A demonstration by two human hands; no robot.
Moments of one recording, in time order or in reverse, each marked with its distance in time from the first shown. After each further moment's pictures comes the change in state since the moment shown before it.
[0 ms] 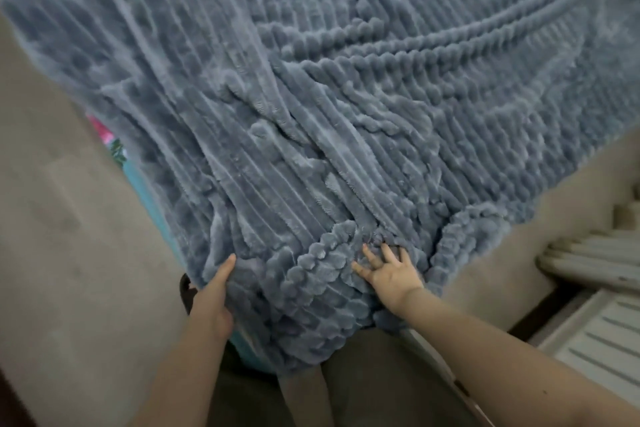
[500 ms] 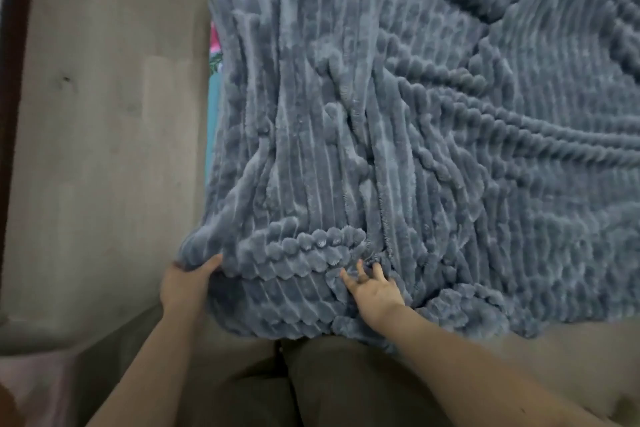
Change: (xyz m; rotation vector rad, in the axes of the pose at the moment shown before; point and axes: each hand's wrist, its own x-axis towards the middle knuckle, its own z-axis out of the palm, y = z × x) left_hand -0.016 -0.113 -0.027 -0.033 0.559 0.331; right_hand 0.016 0.020 -0.005 -0.227 0.008 -0.183
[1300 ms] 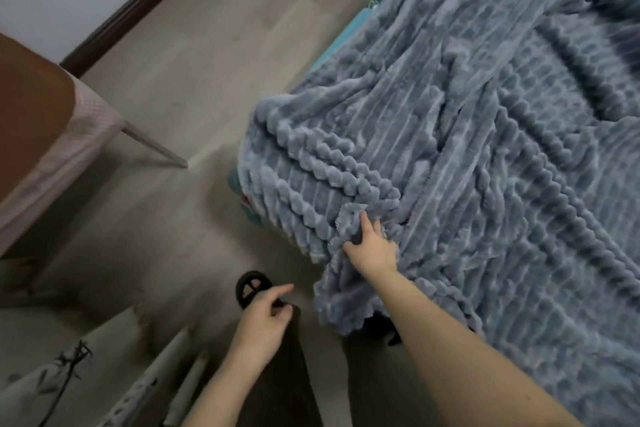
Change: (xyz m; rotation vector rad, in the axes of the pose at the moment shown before) left_hand -0.208 -0.227 0.114 -0.196 -0.217 0.095; right_hand -0.012 0.005 0.028 0.196 0.331 -0.077
